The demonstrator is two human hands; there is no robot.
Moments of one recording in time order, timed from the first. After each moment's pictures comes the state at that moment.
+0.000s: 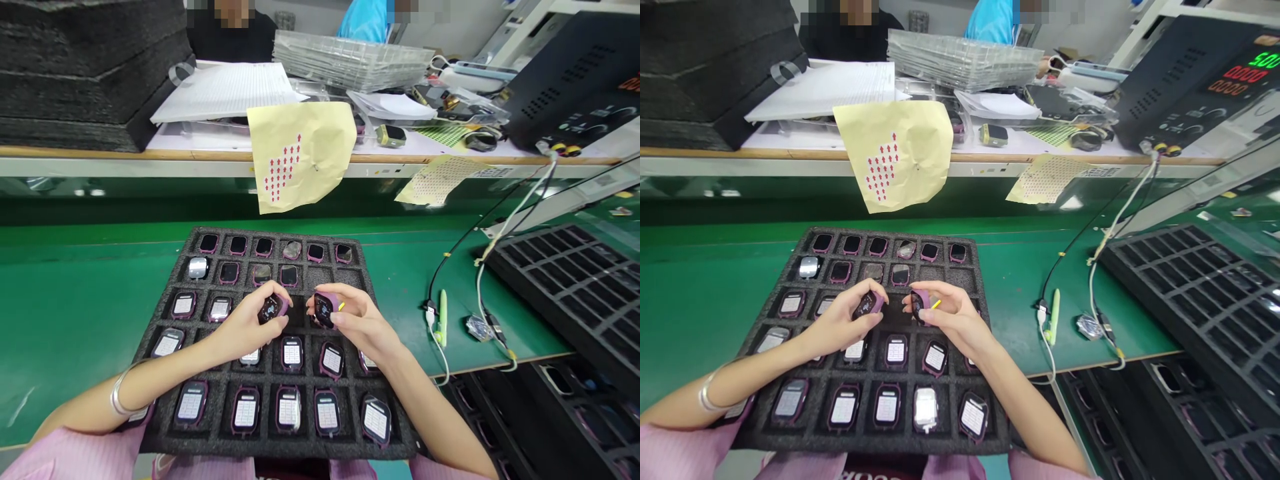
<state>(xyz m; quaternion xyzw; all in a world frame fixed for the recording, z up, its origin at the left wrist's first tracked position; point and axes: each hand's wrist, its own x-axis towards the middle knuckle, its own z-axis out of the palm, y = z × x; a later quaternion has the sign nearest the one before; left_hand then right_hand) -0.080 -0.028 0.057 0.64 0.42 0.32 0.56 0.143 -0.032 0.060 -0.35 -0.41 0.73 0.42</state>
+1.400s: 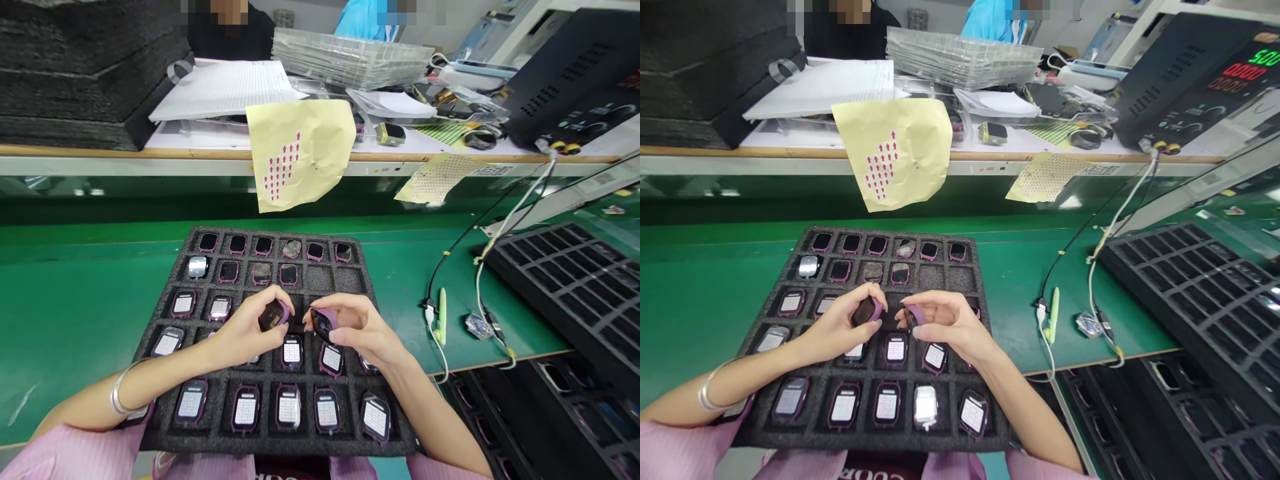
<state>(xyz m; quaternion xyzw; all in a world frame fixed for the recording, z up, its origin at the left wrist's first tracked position) -0.082 -0.032 0.062 0.70 0.38 0.33 0.52 0.143 -0.040 0.067 -0.30 -0.44 0.76 0.38</state>
